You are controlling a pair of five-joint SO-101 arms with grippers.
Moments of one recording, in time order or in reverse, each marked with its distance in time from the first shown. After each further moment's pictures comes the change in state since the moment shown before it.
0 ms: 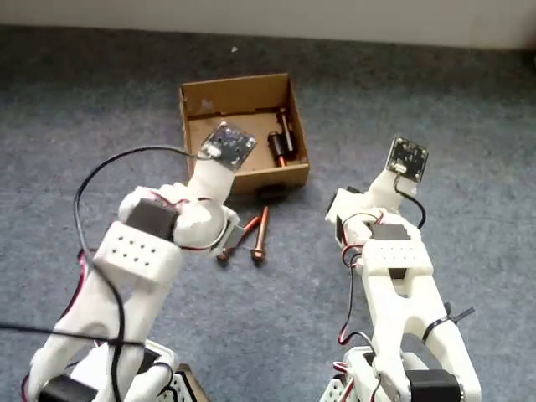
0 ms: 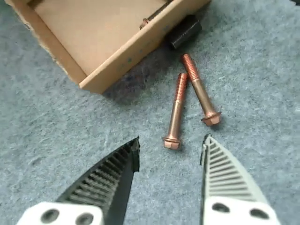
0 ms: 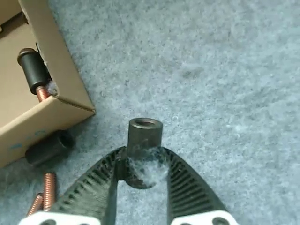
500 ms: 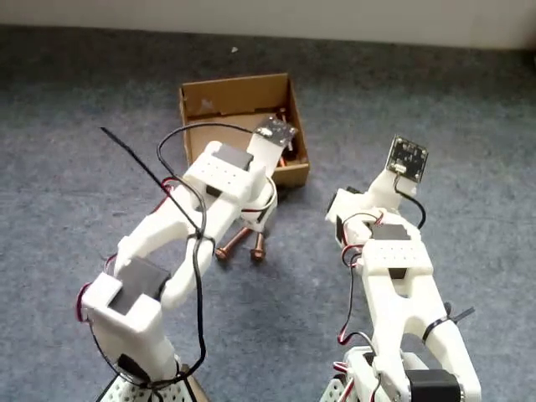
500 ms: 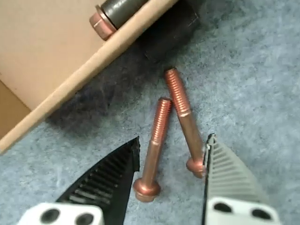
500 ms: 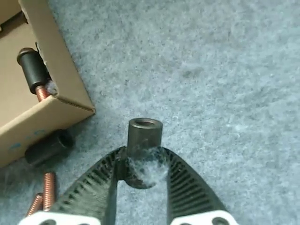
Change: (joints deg) left arm 5.0 47.7 -27.3 0.0 8.5; right arm 0.0 0.0 0.0 0.0 0.0
